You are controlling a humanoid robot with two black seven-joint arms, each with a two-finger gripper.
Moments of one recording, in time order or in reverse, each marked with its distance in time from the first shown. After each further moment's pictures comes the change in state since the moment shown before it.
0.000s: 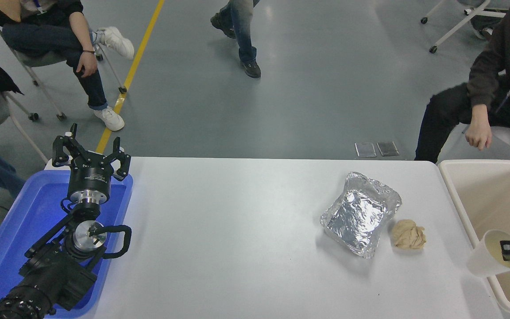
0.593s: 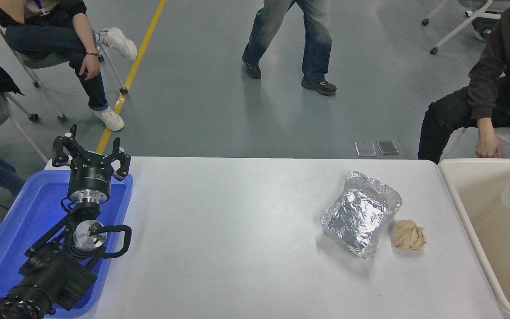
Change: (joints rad) left arm 0.000 0.000 0.000 0.000 0.001 0.000 0.001; right arm 0.676 0.023 -0.401 0.060 0.002 0.212 0.004
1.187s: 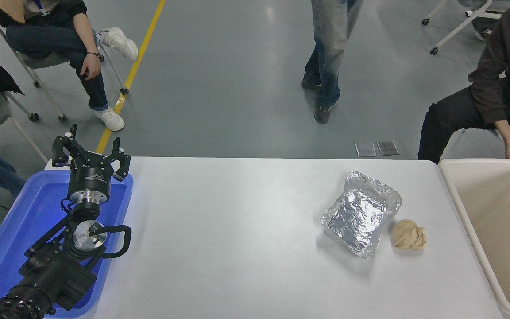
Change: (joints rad) left arm 0.000 0.000 0.000 0.000 -0.001 0.000 -0.001; right arm -0.069 0.006 -0.049 -0.129 -0.008 0.001 -0.006
